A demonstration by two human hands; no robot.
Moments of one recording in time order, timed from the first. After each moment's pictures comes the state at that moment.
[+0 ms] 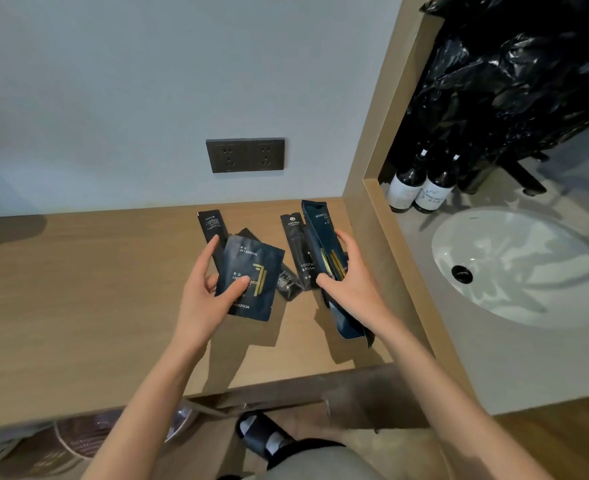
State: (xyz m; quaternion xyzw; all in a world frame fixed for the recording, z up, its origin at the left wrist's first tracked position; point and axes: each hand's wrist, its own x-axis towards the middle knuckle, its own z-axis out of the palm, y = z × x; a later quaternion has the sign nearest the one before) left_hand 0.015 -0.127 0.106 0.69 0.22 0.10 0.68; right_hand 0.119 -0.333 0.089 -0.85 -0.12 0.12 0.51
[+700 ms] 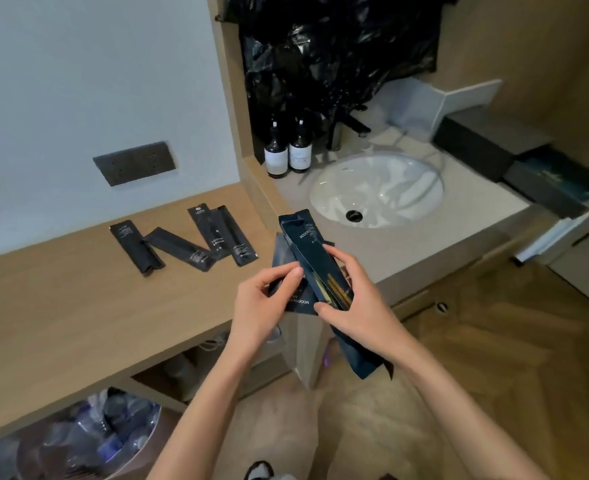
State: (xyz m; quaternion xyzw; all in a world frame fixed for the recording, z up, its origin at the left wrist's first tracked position) left_hand -0.084 -0.362 0.154 0.74 0.03 0.01 0.67; right_hand -0.092 -0.524 0.158 -0.84 -0.08 0.05 0.54
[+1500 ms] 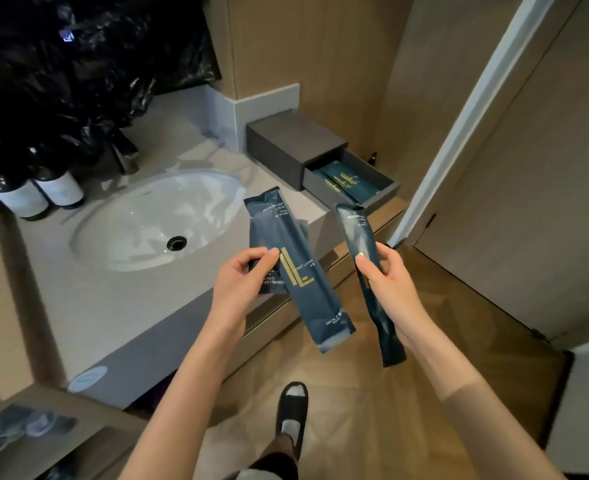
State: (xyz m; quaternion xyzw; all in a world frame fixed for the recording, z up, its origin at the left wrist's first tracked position) left_hand 0.003 -0.789 0.146 0.66 0.03 -0.11 0.74; right_hand -0.065 -0.986 0.158 -0.75 0.24 -0.07 0.62
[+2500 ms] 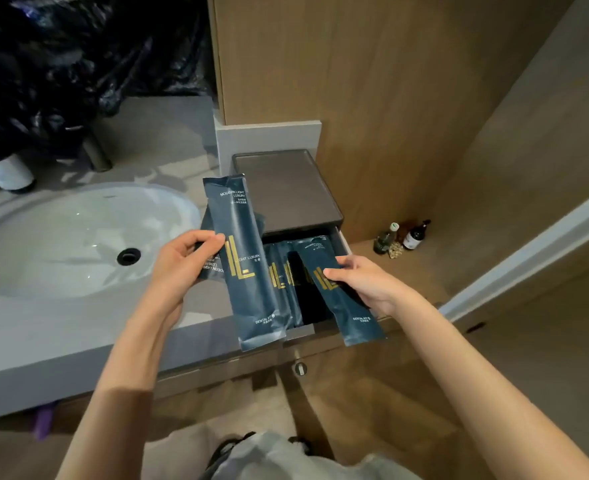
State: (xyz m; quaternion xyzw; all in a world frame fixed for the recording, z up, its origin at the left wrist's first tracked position) left_hand 0.211 -0.974 0.159 0.69 0.19 0.08 0.69; right_hand 0.279 -1.234 0.138 -0.78 0.08 0.32 0.53
